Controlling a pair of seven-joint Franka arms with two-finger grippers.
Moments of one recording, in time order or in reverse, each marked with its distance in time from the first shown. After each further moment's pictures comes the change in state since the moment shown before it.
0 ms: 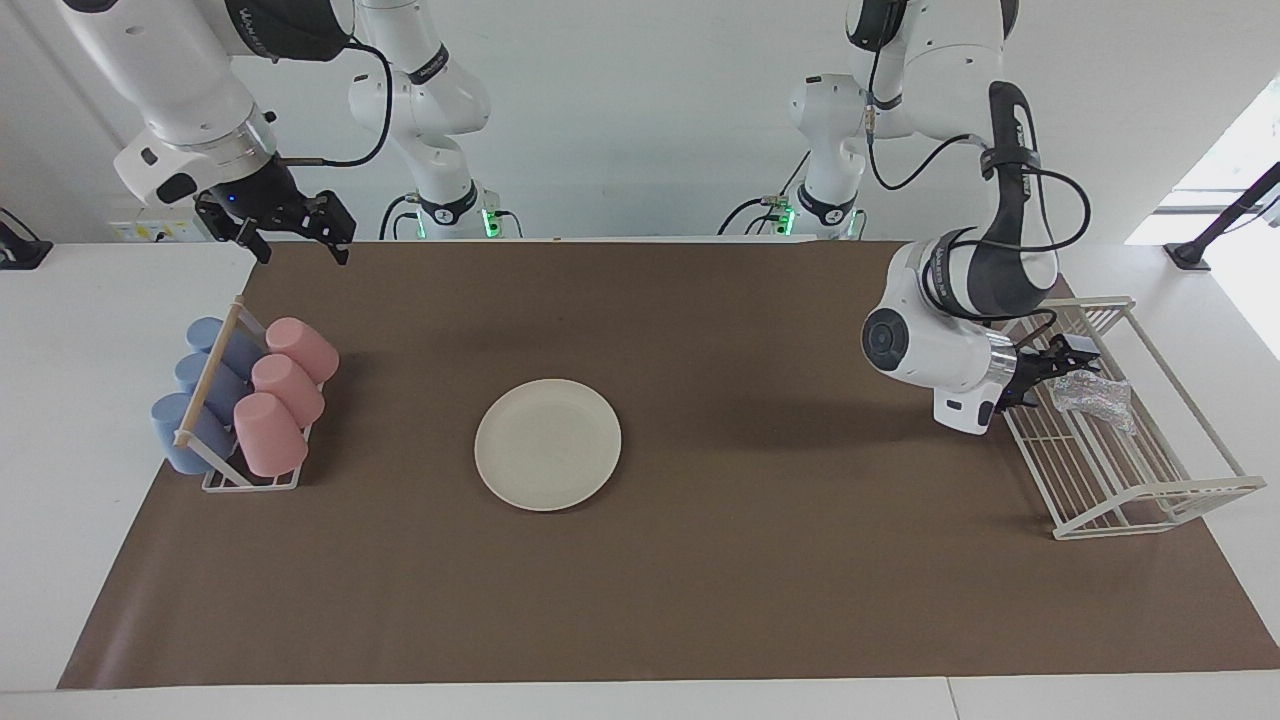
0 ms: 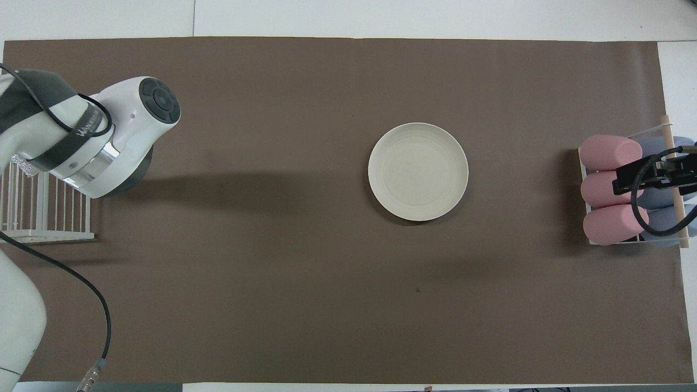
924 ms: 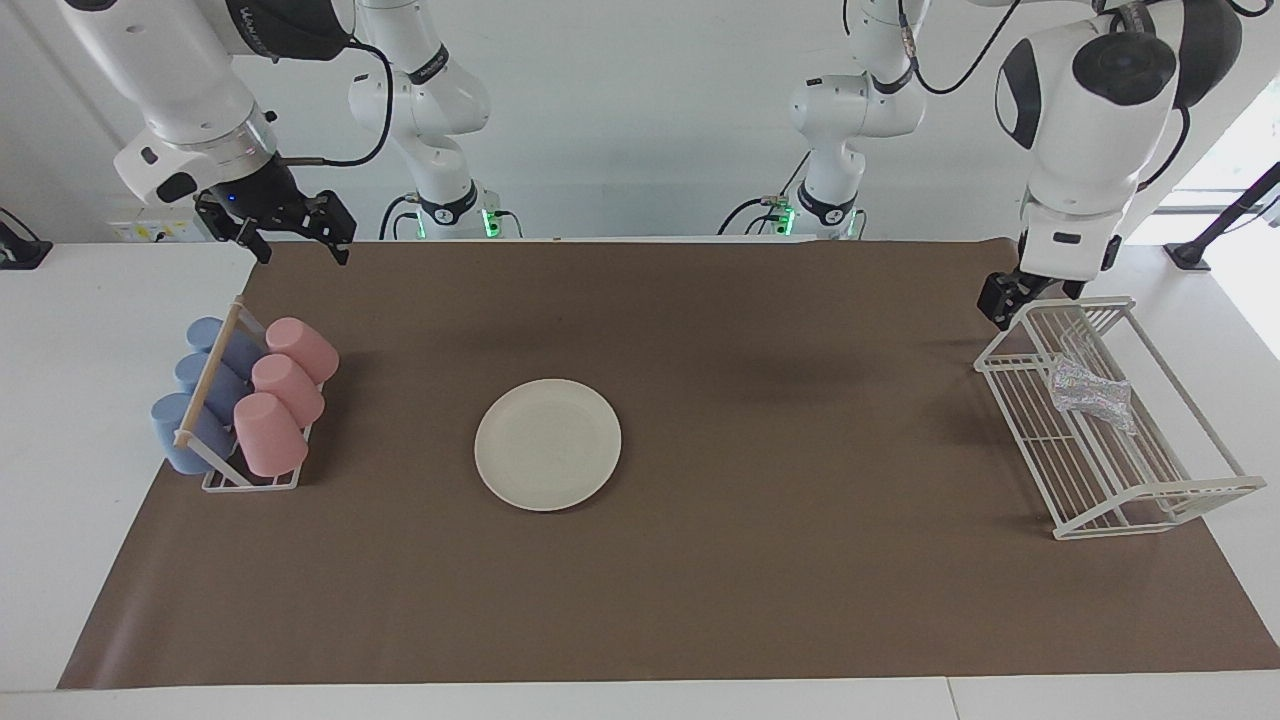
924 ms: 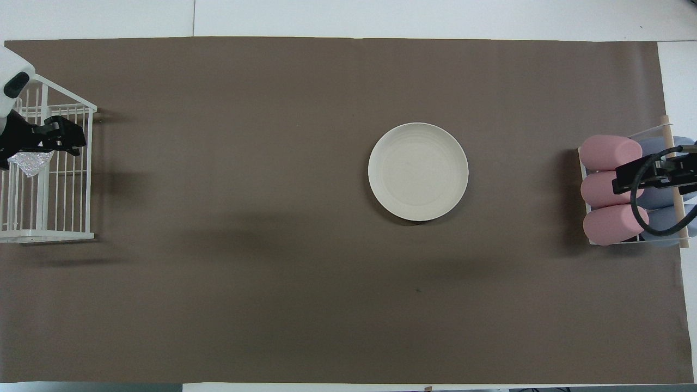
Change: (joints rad) left arm 0.081 -0.297 0.011 0.112 -0.794 -0.015 0.162; right arm 0.001 0.000 0.001 0.002 0.000 0.002 0.005
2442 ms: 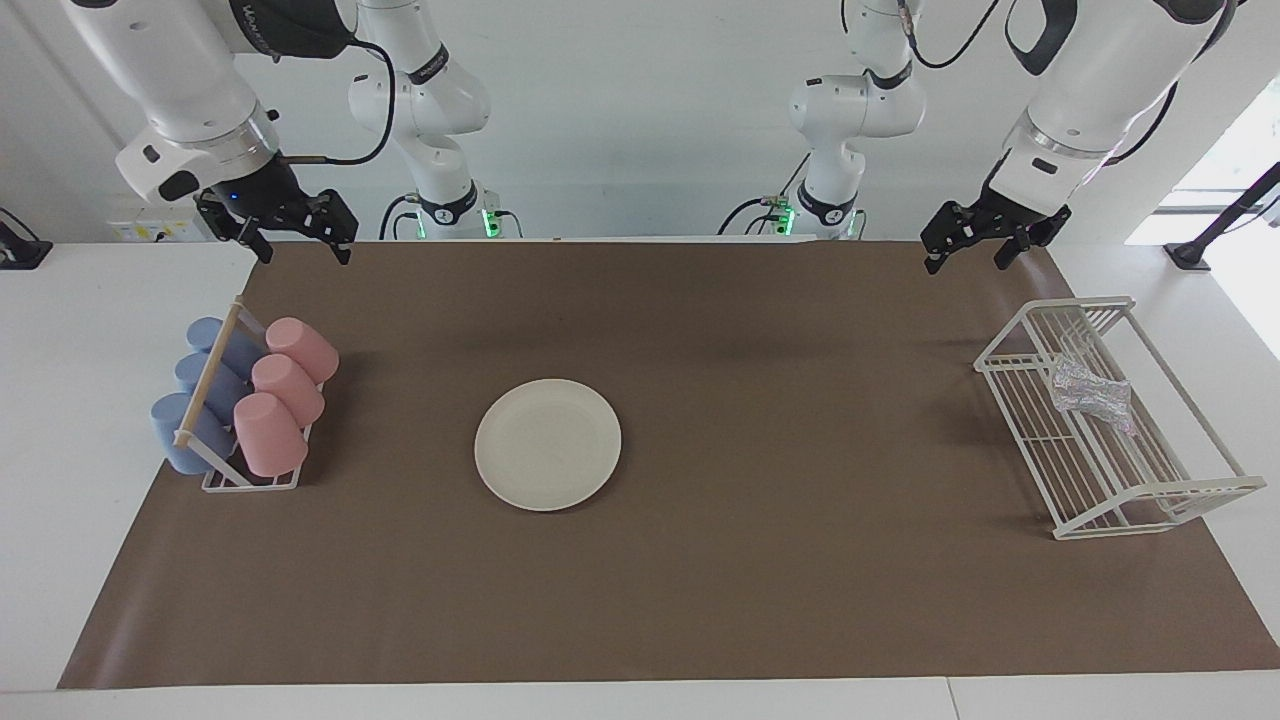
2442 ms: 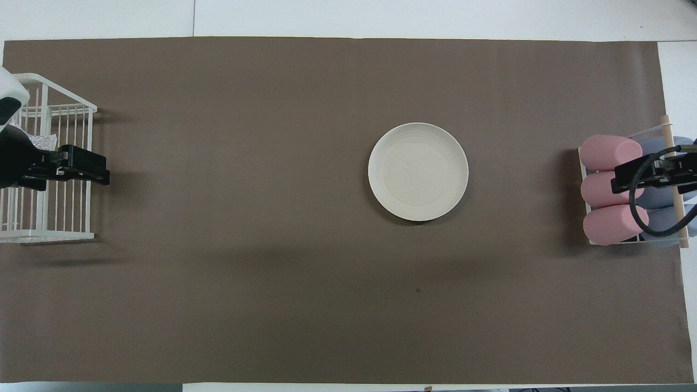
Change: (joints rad) left arm -0.010 -0.061 0.007 -0.007 -0.225 -0.091 0.222; right arm 0.002 0.000 0.003 0.003 0.000 0.000 0.001
